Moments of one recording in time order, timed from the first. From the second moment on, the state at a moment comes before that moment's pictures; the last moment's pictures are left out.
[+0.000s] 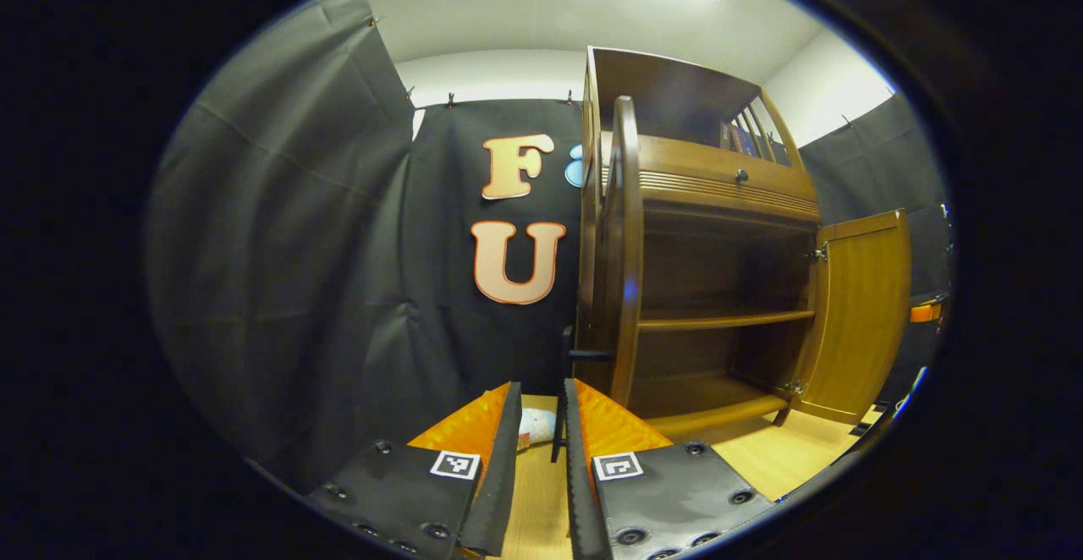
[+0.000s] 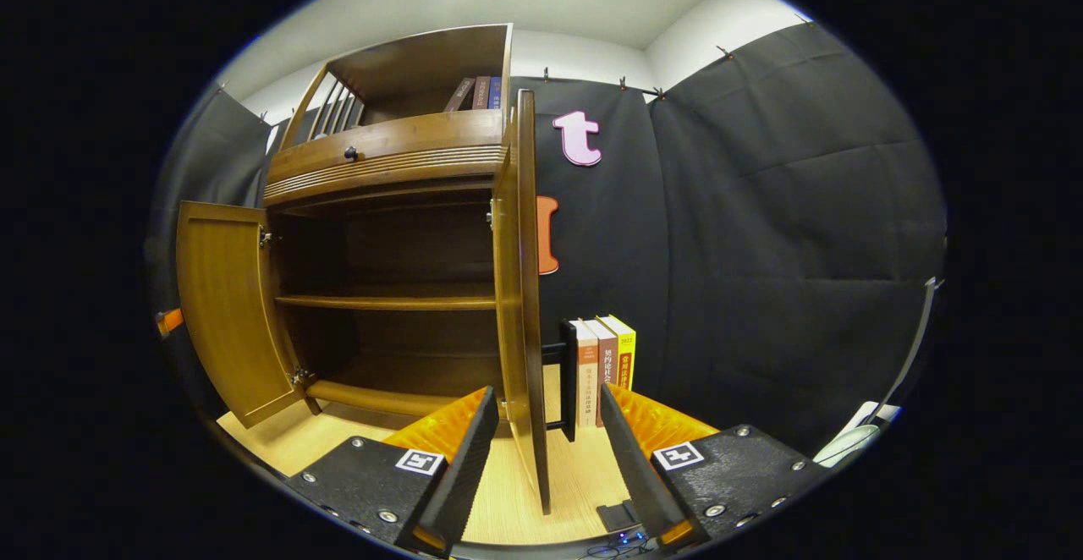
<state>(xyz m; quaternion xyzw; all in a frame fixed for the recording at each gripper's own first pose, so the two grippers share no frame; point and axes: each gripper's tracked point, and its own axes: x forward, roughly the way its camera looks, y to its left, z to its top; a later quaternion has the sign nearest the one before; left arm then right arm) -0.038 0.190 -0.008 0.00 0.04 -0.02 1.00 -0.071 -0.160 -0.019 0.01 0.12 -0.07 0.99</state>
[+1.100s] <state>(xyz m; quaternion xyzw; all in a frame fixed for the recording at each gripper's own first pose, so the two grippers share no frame) -0.026 0.039 -0.037 -0.02 0.06 0.04 1.00 -0.047 -0.148 -0.036 0.01 0.09 -0.01 1.00</state>
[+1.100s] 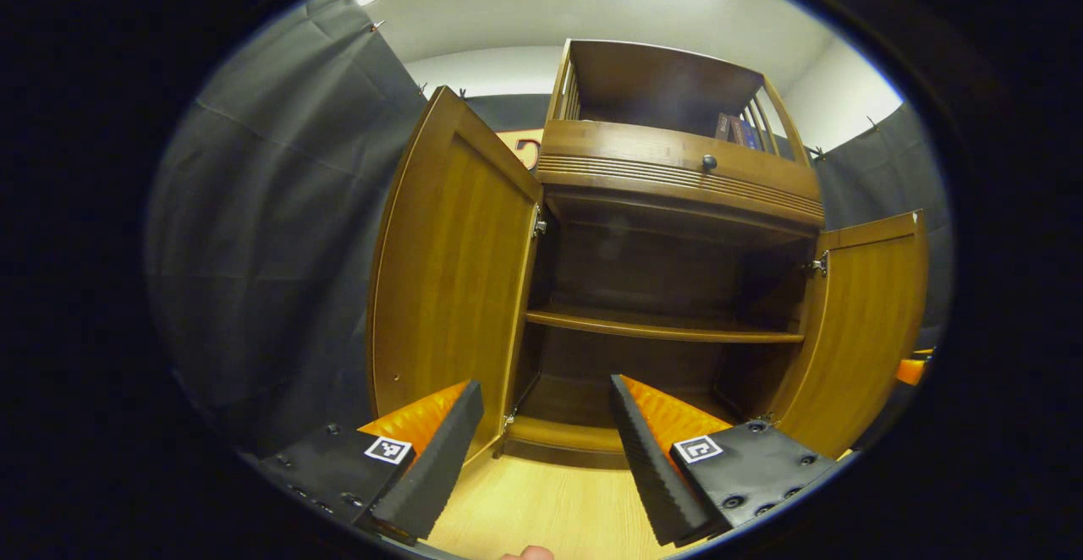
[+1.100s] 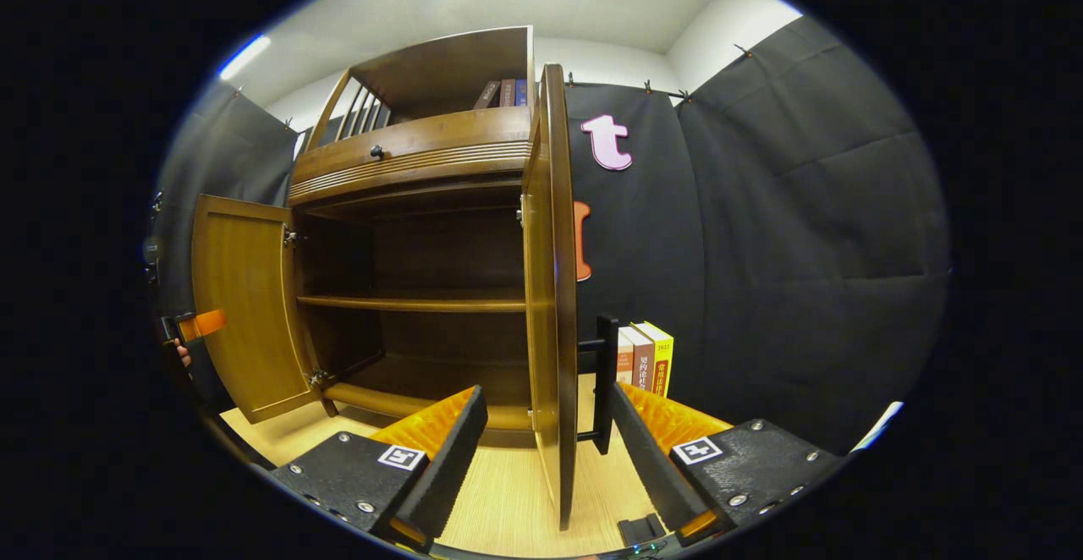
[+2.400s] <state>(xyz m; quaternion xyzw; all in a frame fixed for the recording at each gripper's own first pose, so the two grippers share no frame) -0.009 0.034 -0.022 0.00 0.04 0.04 1.00 -0.035 -0.153 -0.033 0.02 0.08 -0.02 1.00</state>
